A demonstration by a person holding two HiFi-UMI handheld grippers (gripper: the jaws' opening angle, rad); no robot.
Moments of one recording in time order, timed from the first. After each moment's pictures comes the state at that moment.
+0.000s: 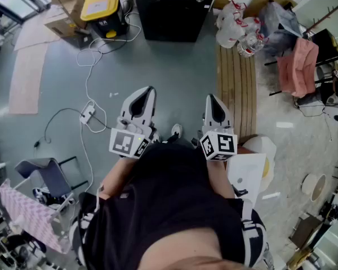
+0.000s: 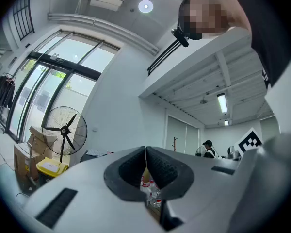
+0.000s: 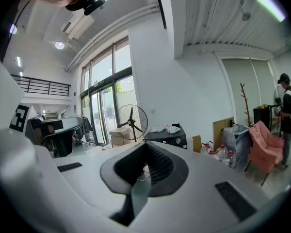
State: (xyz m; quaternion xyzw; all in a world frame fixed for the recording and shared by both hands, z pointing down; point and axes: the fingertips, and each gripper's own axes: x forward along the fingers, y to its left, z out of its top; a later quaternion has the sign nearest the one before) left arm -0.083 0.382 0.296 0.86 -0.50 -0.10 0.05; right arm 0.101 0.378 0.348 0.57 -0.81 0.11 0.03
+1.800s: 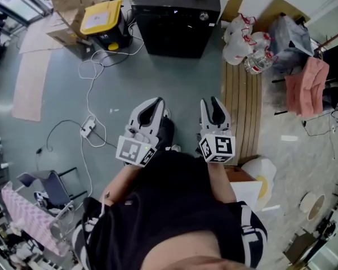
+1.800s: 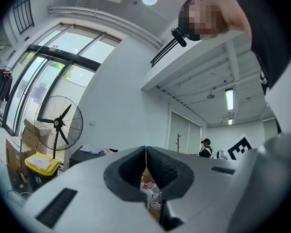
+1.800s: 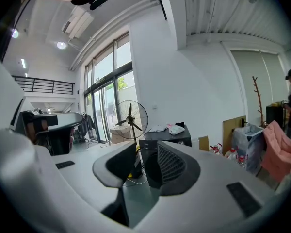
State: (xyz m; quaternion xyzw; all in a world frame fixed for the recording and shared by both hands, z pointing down) left arm -0.012 0.185 0.332 0.86 -0.50 -0.09 0.07; right arm 0.139 0.156 0.391 0.54 -0.83 0.12 0.05
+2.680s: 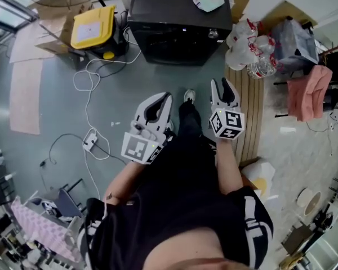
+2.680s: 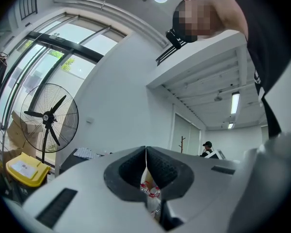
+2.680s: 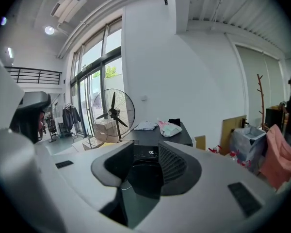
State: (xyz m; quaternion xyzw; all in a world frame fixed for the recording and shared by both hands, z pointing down) left arm -0.071 -0.098 0.342 0.87 -0.48 -0.10 0.08; right arm 0.102 -0.178 0.444 0.58 -0.80 0.13 0.10
